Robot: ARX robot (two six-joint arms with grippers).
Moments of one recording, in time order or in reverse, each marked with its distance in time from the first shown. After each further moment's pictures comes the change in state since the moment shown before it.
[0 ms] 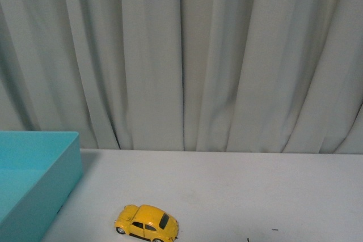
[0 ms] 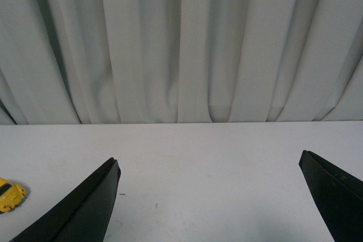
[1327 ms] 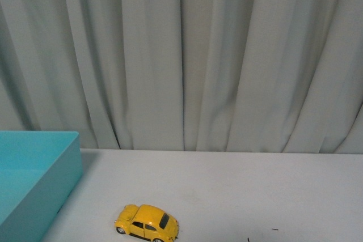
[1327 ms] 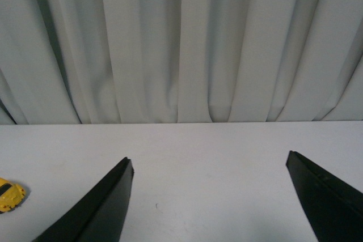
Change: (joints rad) left arm -0.092 -0.710 -0.253 -0.145 -0.054 0.039; right arm 0.000 0.000 0.000 0.000 0.000 0.000
